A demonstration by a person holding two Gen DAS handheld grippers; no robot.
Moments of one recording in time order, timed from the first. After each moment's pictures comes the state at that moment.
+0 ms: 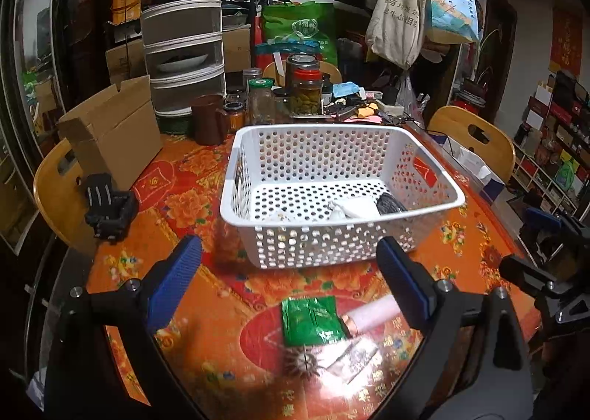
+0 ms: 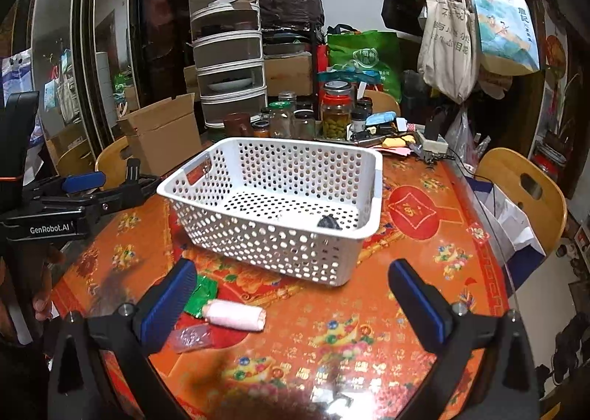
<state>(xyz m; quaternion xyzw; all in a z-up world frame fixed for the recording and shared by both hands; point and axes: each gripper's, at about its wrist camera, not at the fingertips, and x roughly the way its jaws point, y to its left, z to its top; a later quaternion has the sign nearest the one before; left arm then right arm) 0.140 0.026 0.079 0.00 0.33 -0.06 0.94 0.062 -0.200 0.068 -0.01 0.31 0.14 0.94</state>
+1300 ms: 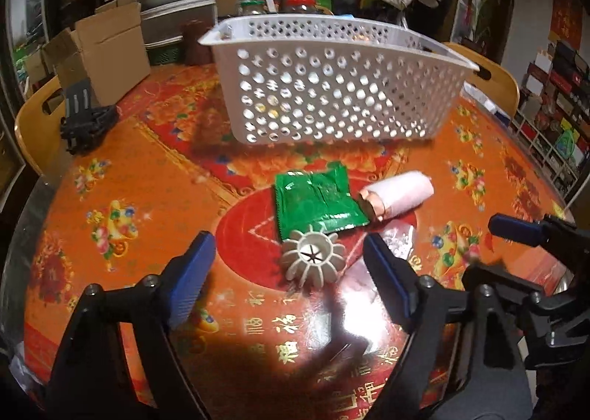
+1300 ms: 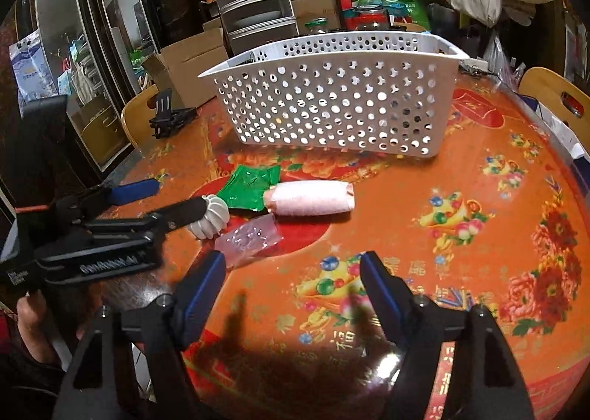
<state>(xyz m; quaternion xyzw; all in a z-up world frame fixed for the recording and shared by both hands) 0.099 0.021 -0.064 0.02 0.40 -0.07 0.91 0.024 -0.142 -0.052 0.04 0.40 0.19 0.90</state>
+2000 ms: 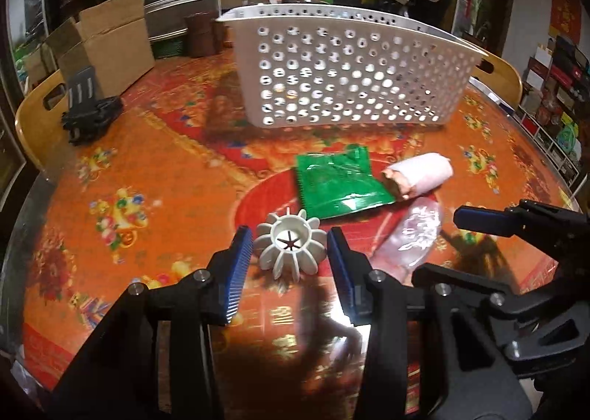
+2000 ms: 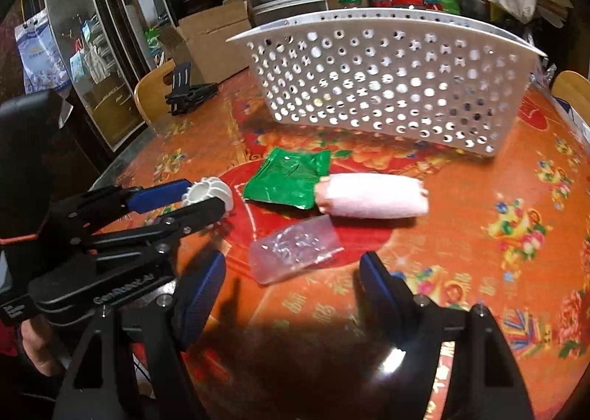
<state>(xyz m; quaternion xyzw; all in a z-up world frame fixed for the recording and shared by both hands) 0.095 0.045 -0.079 0.02 0.40 -0.07 0.91 0.049 -0.093 -0.071 0.02 0.43 0.23 0.87</state>
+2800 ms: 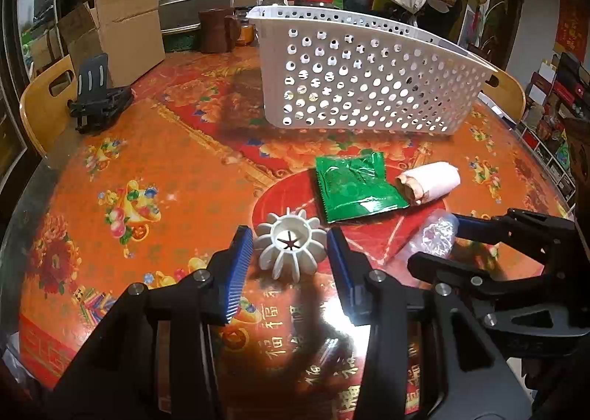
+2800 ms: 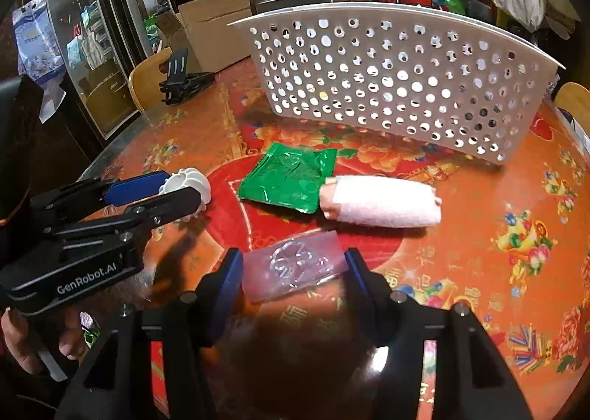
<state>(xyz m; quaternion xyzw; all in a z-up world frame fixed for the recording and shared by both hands) 0.094 0.060 -0.078 -0.01 0.40 -0.06 0.92 0.058 -0.081 -0.078 0.00 0.43 0.22 0.88</state>
